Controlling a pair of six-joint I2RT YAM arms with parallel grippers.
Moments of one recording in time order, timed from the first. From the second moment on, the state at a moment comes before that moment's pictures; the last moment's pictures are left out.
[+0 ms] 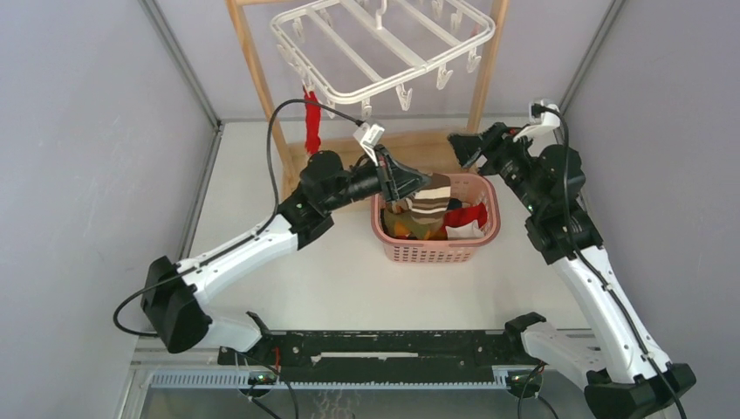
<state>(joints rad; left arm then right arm) -0.81 1.35 1.13 0.32 0.38 -0.56 0.34 0.96 1.13 -0.13 -0.13 0.51</state>
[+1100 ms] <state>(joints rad) -0.89 1.87 1.48 -0.13 0.16 -0.47 0.21 0.84 1.03 -0.25 -0.23 0.51</state>
